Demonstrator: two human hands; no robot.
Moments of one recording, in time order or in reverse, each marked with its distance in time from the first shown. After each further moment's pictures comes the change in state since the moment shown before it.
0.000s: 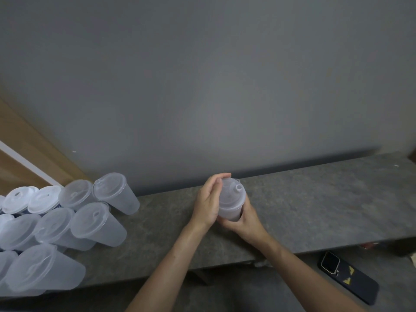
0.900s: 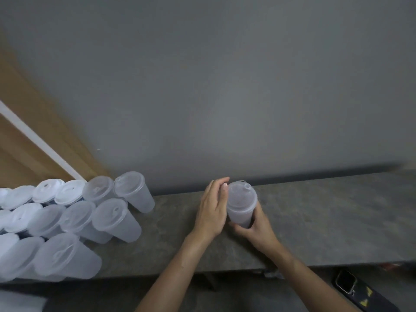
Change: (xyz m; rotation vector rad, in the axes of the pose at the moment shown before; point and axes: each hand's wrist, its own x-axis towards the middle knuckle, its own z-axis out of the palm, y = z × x) left_hand -0.016 0.006 -0.026 0.433 0.111 0.123; right_hand 0.000 0.002 -0.001 -0.047 -0.032 -0.008
